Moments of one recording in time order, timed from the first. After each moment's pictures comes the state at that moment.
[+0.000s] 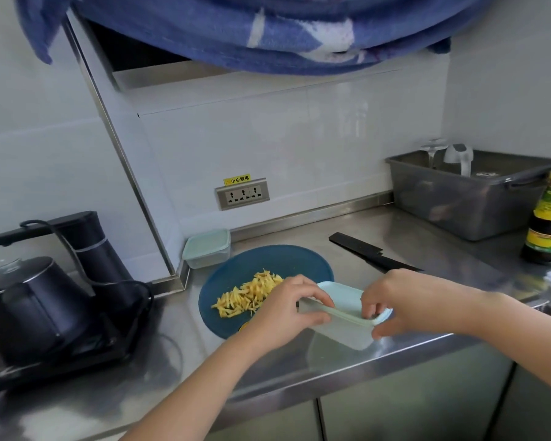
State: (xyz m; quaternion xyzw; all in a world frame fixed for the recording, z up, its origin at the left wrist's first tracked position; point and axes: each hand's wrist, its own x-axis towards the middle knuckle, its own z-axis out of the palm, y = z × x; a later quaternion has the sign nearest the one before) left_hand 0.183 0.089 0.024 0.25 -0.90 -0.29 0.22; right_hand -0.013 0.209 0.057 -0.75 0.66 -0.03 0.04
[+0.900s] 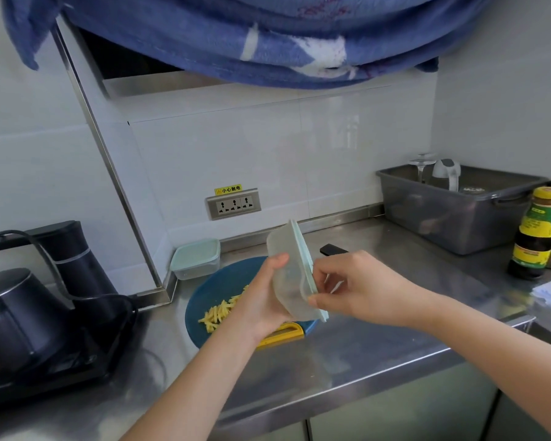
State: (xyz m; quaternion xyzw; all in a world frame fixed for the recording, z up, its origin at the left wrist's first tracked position) left_hand 0.164 0.064 0.047 0.16 -0.47 -0.84 0.21; right_hand 0.026 0.189 0.091 -0.71 0.61 -0.34 0.09
